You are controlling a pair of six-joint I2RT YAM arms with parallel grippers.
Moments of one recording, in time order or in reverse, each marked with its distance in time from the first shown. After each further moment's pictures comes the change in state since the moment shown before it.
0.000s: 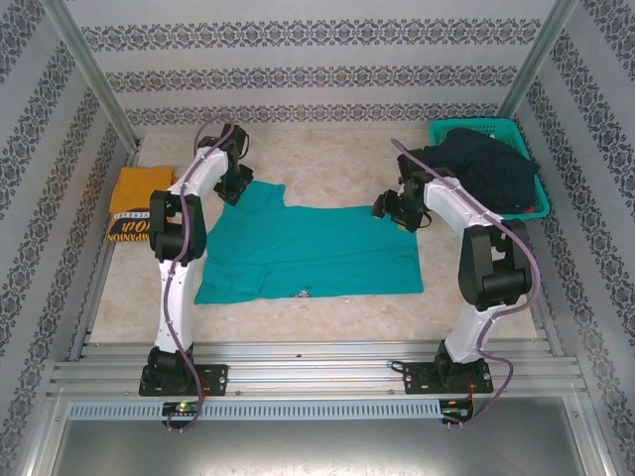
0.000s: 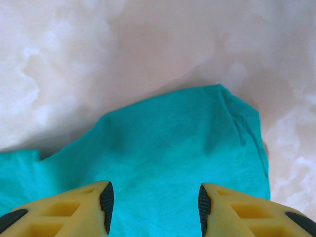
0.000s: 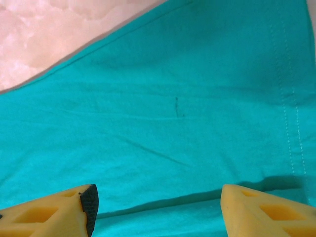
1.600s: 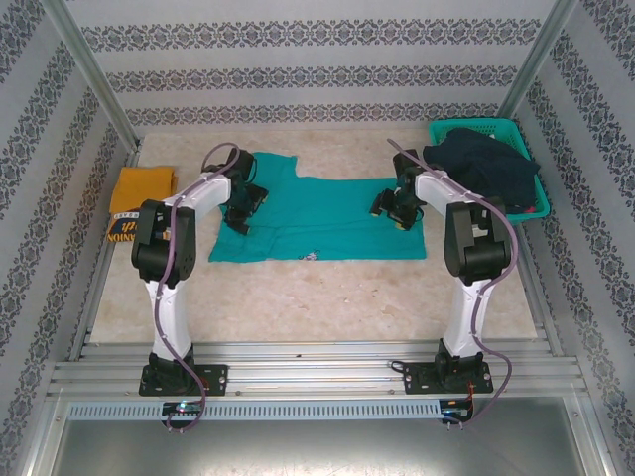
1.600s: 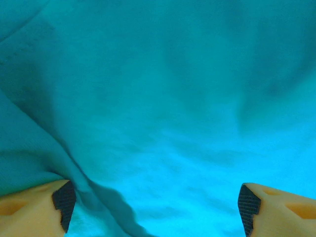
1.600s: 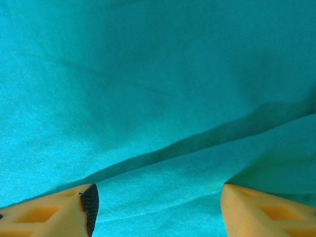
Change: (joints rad) left arm -0.086 -0.332 -0.616 0.335 0.137 -0.124; right arm -0.021 0.229 0.119 0.038 0.005 0.032
